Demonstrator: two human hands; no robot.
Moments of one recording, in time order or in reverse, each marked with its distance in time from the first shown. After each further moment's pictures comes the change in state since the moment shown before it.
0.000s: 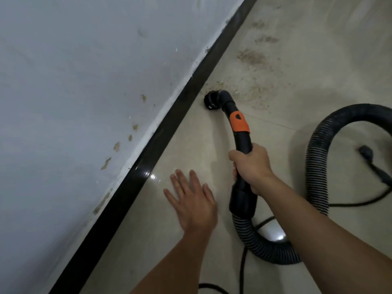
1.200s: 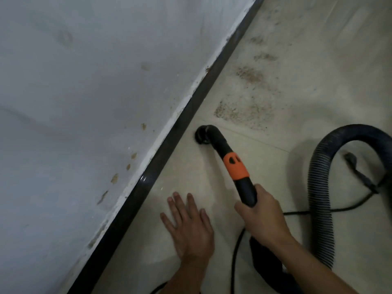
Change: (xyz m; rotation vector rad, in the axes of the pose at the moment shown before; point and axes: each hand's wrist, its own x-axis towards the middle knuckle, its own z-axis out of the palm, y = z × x) left_hand 0.004 0.001 -0.003 -0.019 0.010 0.022; right_hand -0.041 0.005 -0.033 -0.495 -0.024 -0.077
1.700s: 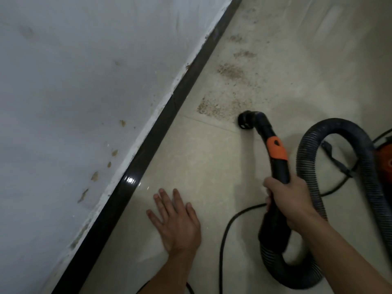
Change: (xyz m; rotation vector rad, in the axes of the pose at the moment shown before) left_hand -0.002 0.002 -0.003 0.008 -0.010 -0.007; right_hand 0.023 0.037 -0.057 0.470 0.228 0.205
